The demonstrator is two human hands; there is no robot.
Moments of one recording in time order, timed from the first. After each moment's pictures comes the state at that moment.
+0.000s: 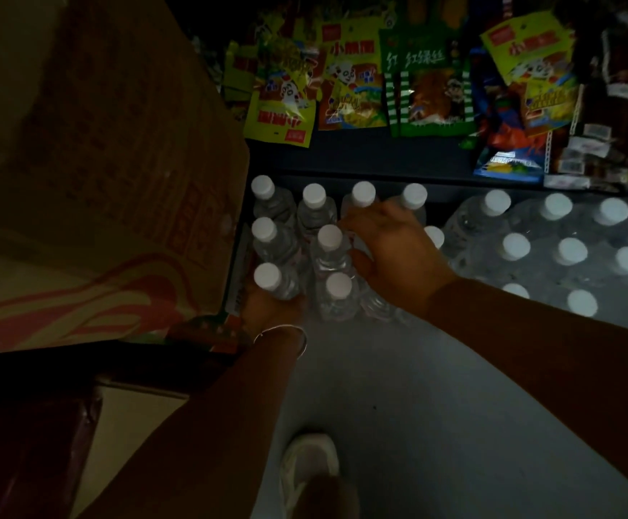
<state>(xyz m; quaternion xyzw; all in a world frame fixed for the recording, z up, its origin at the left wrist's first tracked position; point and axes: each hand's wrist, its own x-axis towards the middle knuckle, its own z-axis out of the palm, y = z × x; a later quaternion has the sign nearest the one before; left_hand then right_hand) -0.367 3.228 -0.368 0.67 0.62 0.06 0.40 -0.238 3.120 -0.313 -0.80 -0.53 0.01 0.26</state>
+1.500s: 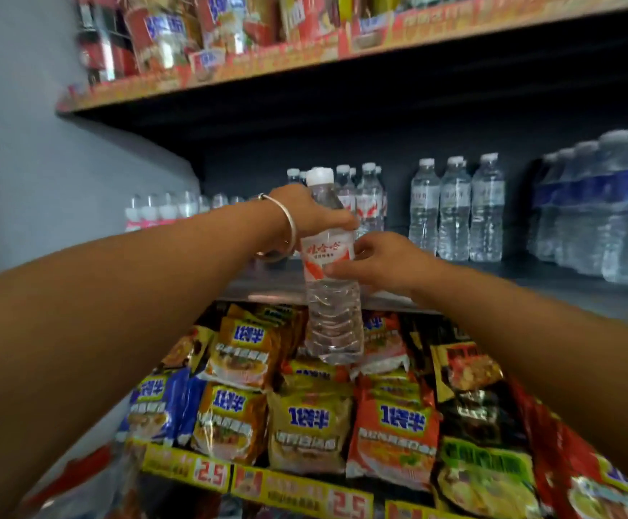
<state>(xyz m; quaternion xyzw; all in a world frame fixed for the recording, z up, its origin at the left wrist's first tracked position) -0.289 3.281 0.781 0.90 0.24 0.30 0.19 -0.197 3.167 0.722 -0.73 -0.51 0.03 0.45</state>
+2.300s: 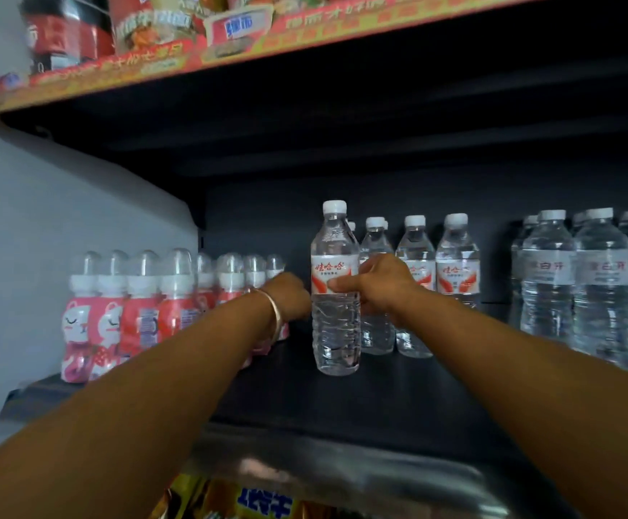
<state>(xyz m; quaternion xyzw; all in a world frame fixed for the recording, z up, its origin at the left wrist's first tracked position) -0.165 3.554 0.790 0.89 0.27 0.26 0.26 -0.060 3.452 0.792 -0.72 -0.39 0.03 0.58</state>
